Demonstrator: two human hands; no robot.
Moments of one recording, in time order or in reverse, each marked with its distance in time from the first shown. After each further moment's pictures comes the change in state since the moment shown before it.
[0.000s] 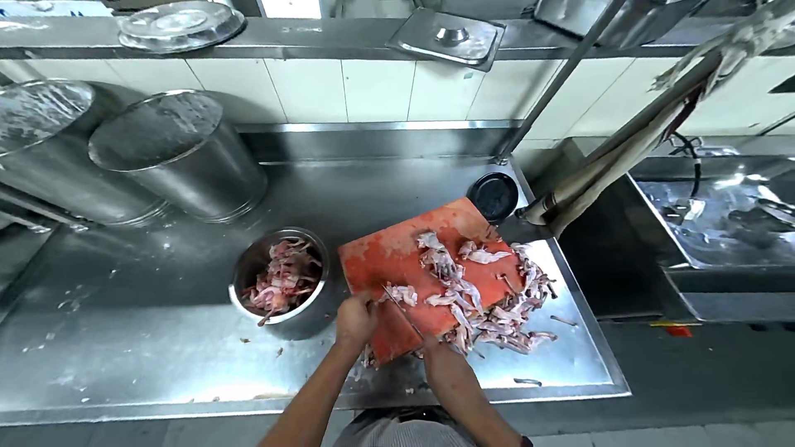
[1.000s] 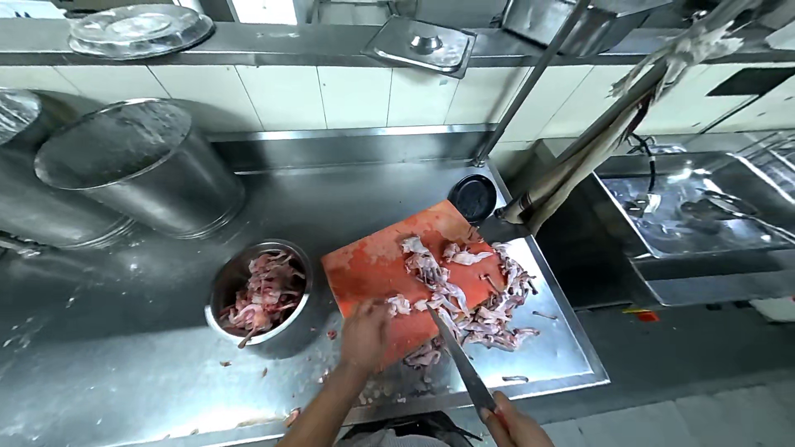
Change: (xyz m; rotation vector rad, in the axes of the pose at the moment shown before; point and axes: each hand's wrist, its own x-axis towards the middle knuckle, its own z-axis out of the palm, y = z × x) left_hand -0.027 0.034 0.006 0.044 0.090 0.371; right_hand -0.092 0.120 0.007 0.442 0.024 -0.022
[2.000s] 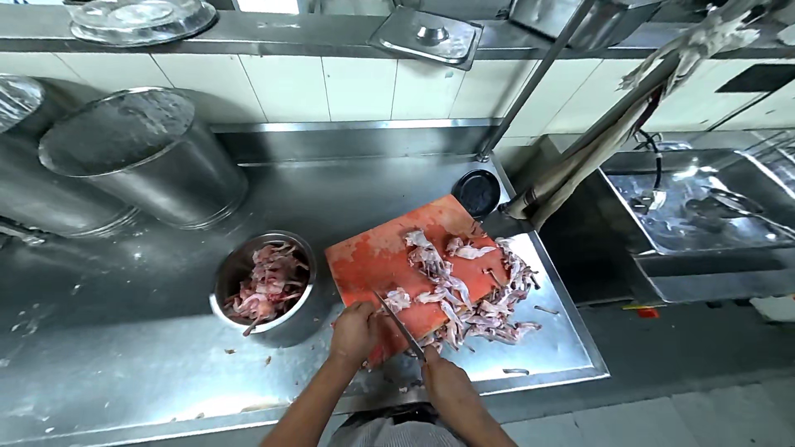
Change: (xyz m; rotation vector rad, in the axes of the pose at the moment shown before) left_hand -0.009 -0.031 0.004 0.004 -0.089 -0.146; right_hand 0.077 -0.088 0.052 -0.299 -0.102 0.042
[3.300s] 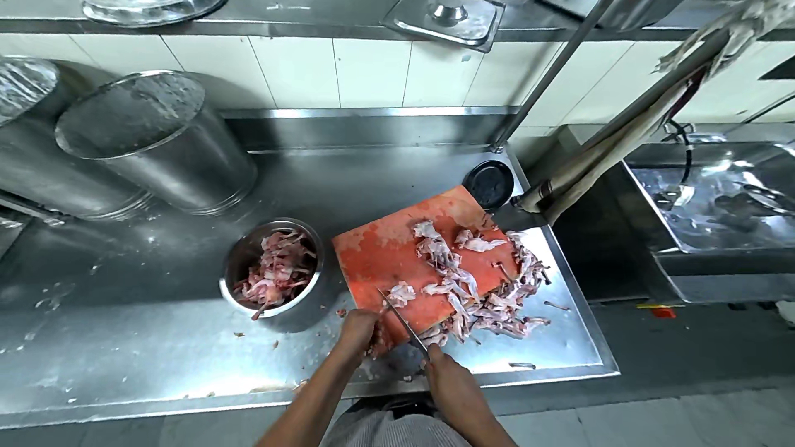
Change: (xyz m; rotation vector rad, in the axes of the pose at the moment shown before) left_hand -0.007 0.000 0.010 -1.050 -0.189 -0.721; right_hand -0.003 0.007 0.019 -0.023 0.042 -0.019
